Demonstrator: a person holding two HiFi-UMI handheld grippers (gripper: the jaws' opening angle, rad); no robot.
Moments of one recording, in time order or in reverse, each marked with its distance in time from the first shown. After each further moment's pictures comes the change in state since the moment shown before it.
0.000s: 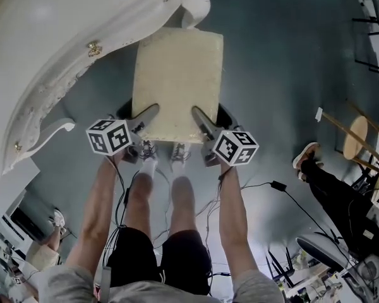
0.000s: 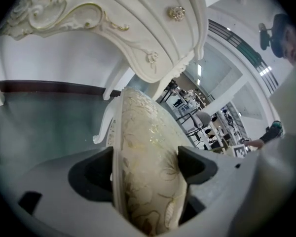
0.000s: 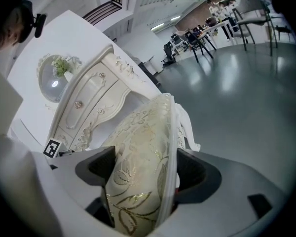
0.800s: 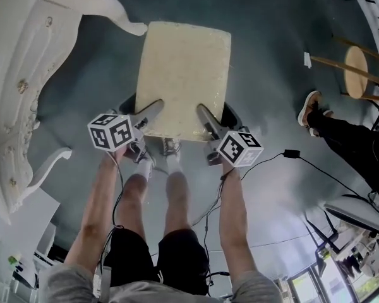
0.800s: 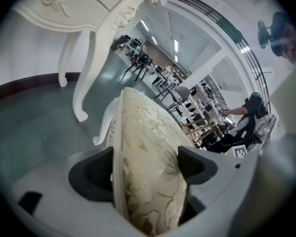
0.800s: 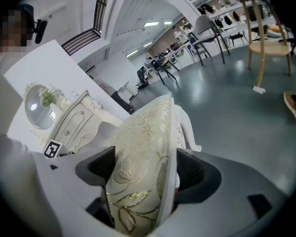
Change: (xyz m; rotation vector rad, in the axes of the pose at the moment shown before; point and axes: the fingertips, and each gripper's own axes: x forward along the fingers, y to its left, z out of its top) left arm 0.104 -0.138 -0.075 0.227 0.214 -0.176; right arm -0.156 -0.123 -0.023 0.184 -0.262 -0.195
